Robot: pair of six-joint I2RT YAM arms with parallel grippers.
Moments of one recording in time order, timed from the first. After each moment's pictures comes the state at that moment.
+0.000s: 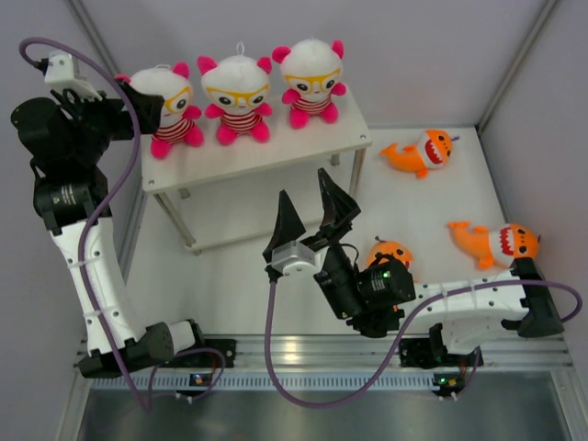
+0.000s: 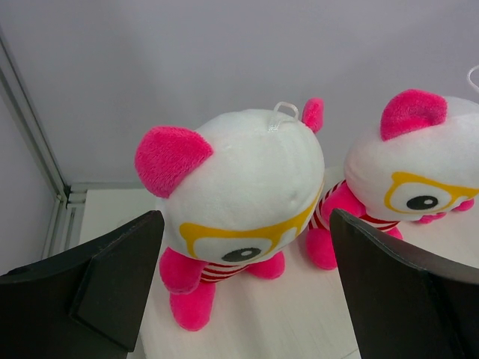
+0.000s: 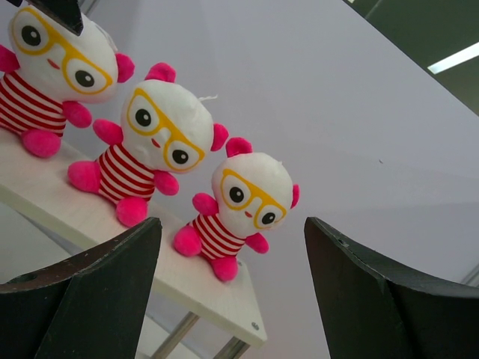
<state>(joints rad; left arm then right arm) 0.31 1.24 1.84 -0.55 0.51 -0.23 1.58 1.35 1.14 1.08 0.81 -1.51</state>
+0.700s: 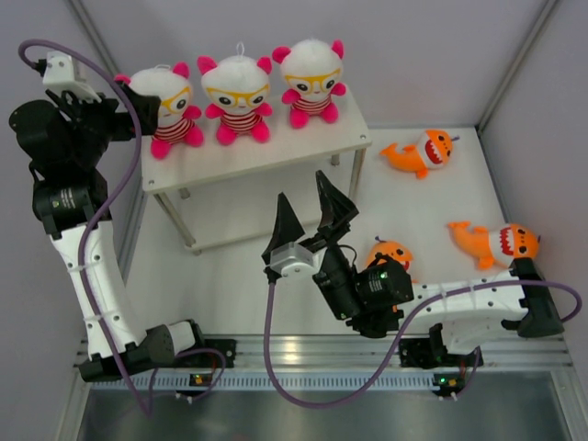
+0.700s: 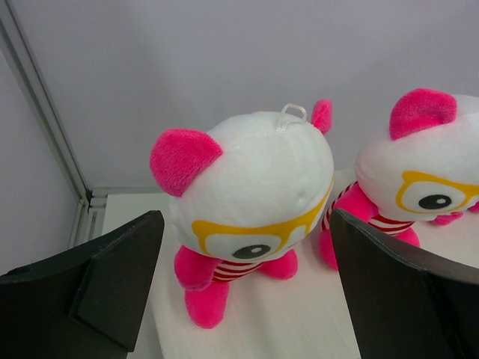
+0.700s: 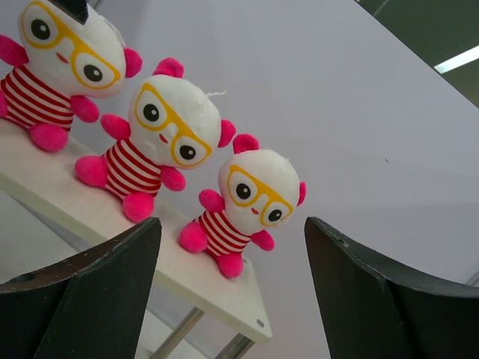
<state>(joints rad) 0.31 1.23 1.84 -0.55 0.48 -0.18 1.58 1.35 1.13 1.08 0.81 -1.50</state>
